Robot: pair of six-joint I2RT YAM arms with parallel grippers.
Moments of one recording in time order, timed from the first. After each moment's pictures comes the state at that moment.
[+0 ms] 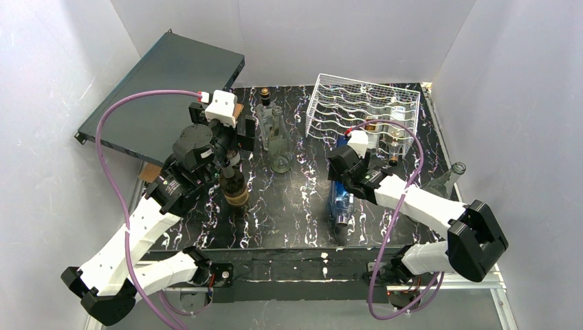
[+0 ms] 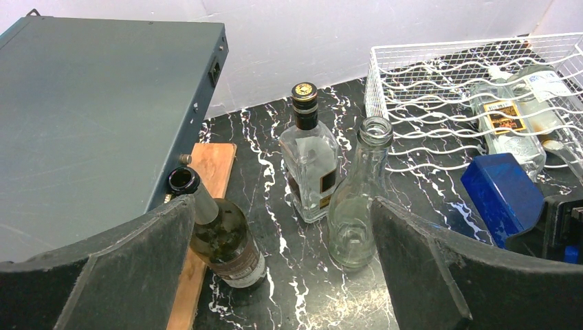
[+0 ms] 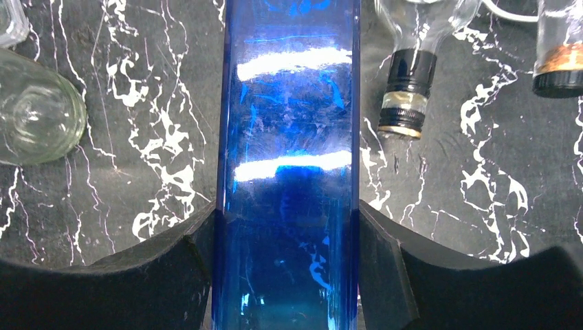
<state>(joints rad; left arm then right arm) -0.69 0.96 1.20 -0.32 -0.47 0.07 0.77 1.32 0.85 -0.36 0.60 0.62</state>
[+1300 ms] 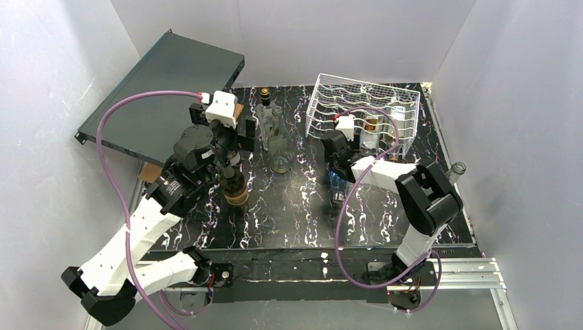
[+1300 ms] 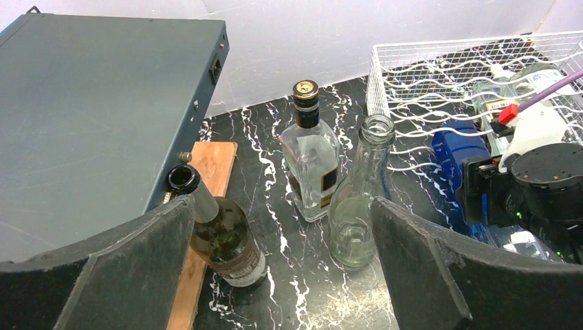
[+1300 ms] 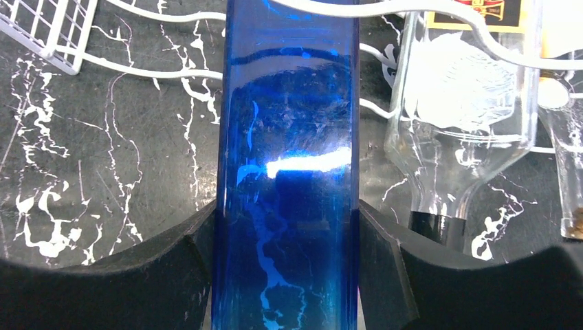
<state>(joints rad) -0.70 0.96 1.19 -0.32 -0.47 0.08 0.63 1.71 0.96 0.05 0.66 0.35</state>
